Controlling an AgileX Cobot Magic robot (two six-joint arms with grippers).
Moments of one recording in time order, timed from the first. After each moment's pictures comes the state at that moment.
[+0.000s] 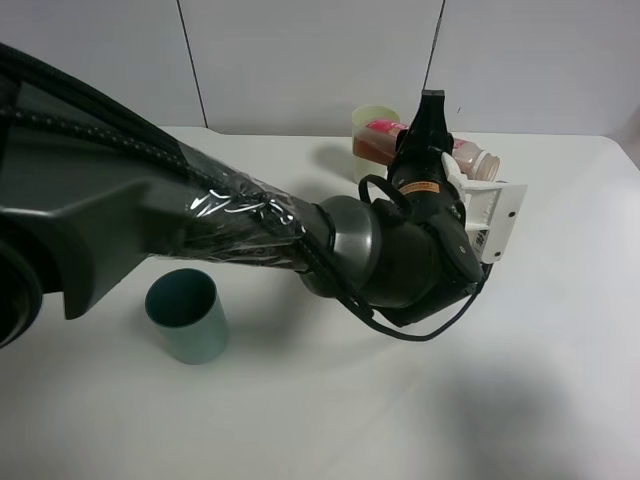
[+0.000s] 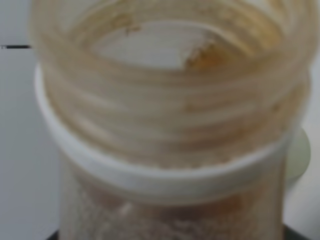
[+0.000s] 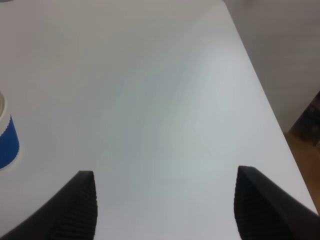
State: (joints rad) left arm -1.14 2.30 -1.53 -1.34 -1.09 2.39; right arm 0.01 -0.01 -0.50 -0.18 1.06 0.02
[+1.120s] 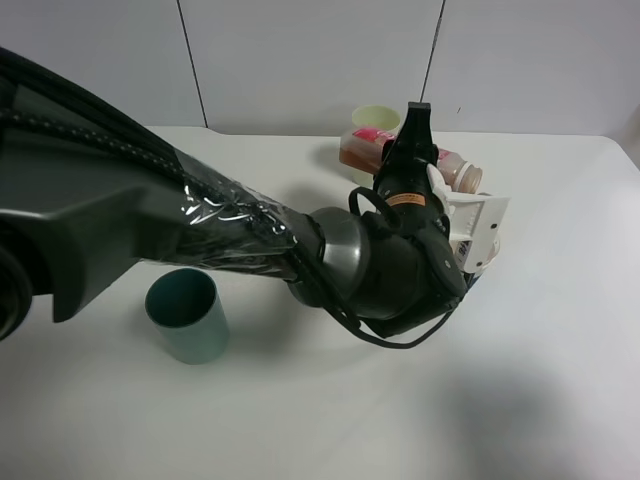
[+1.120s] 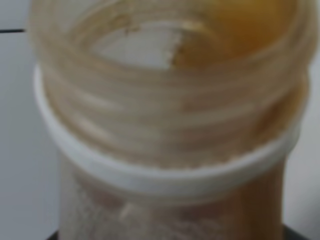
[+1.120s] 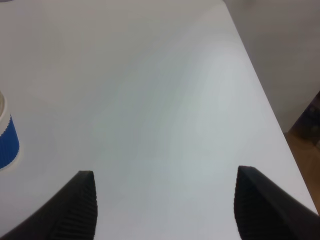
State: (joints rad) left arm -1.14 2.29 -1.46 -1.33 -1.12 2.37; right arm 0.01 -0.01 -0.50 -0.18 1.06 0.02
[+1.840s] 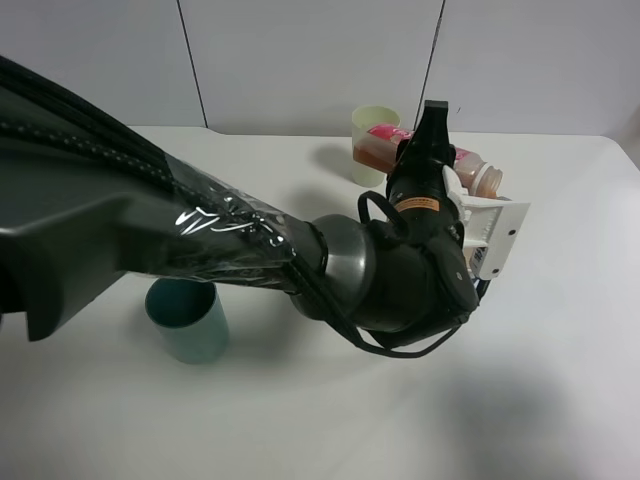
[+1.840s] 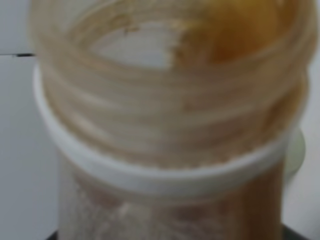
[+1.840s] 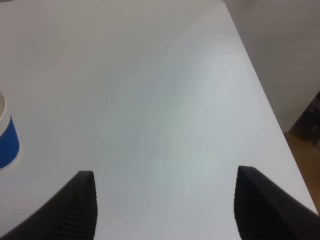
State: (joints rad) left arm -1.17 2.28 -1.46 -1.30 -1.12 2.36; right arm 0.01 -0.01 -0.50 -0.18 1.06 0.02
